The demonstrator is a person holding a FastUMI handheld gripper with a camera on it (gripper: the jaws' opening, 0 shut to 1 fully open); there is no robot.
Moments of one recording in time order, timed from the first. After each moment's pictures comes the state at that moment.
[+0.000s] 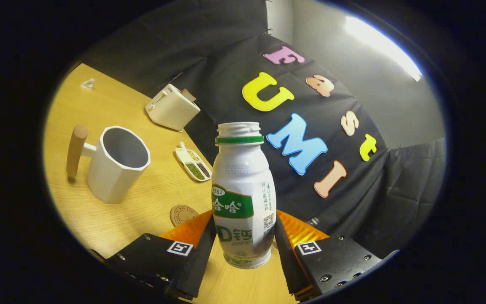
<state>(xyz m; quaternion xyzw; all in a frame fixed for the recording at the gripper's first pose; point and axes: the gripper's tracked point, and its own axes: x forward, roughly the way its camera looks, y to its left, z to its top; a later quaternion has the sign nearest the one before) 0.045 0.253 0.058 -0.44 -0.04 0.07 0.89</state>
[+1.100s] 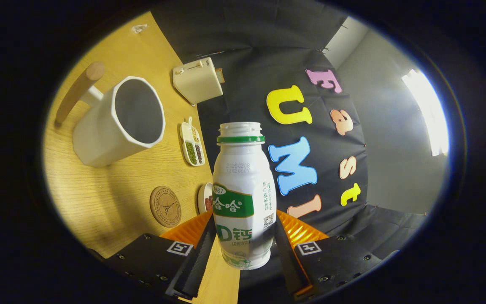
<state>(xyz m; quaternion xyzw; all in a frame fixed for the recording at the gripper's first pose) 0.044 0.267 0.063 -0.61 -0.05 0.02 0.79</state>
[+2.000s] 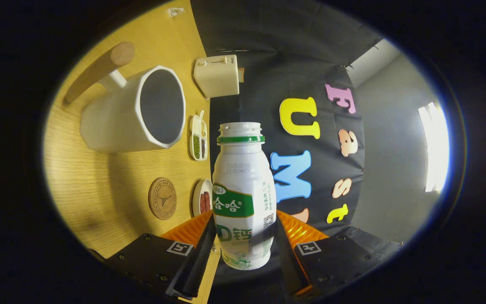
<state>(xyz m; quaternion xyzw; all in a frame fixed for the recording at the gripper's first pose) 0.039 0.285 0.067 -0.69 -0.05 0.01 0.72</state>
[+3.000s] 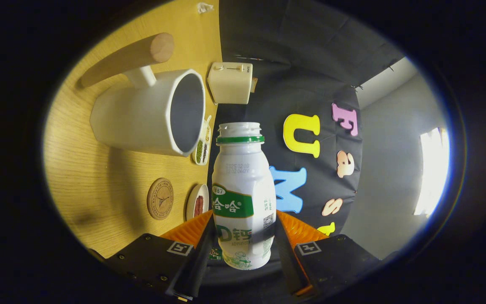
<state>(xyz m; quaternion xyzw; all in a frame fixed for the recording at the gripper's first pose) 0.037 0.298 0.063 -0.74 -0.09 0.02 0.67</state>
